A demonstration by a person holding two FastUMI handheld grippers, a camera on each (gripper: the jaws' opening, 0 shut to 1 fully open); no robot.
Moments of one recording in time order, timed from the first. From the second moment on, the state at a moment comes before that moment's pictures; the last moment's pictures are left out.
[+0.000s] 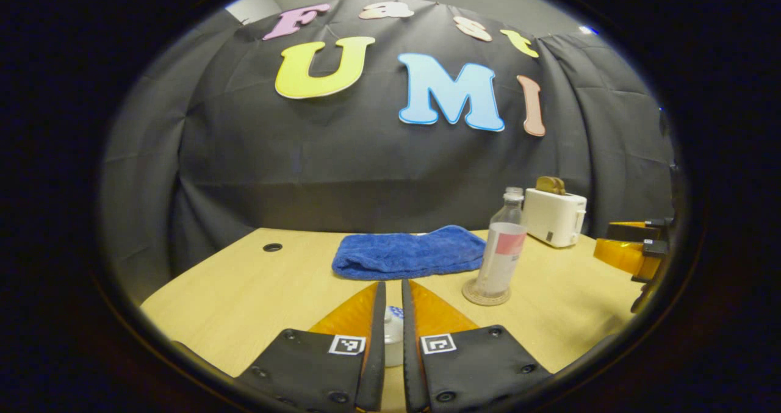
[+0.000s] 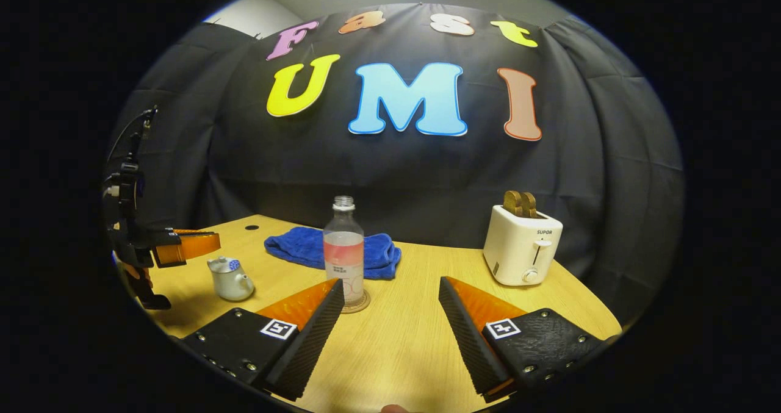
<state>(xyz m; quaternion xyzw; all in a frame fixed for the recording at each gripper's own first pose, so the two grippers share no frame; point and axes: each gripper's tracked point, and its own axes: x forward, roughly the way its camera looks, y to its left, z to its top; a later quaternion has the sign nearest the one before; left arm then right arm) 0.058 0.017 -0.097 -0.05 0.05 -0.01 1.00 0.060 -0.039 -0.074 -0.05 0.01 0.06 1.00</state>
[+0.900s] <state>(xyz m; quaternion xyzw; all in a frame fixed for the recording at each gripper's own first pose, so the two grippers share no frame) -0.063 -0.023 -0.044 -0.04 0.00 -0.02 1.00 -0.045 0.015 -0.047 -0.03 -0.03 0.08 1.00</state>
